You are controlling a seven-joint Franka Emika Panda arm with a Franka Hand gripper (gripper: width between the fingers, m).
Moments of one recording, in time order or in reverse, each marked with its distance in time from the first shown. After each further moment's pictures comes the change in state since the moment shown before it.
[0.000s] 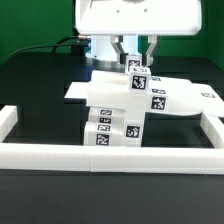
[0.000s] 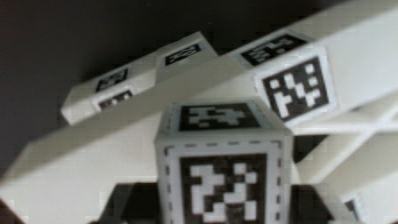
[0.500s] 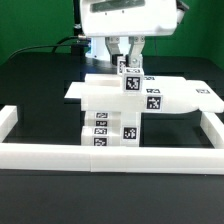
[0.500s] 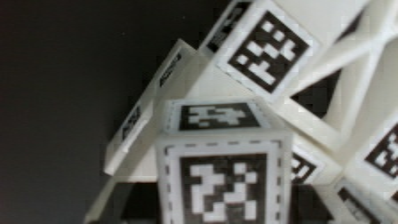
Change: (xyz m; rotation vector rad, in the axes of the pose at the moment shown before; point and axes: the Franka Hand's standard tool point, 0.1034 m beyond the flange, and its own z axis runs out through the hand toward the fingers) arm 0.014 0.020 0.002 0.034 -0.015 0.399
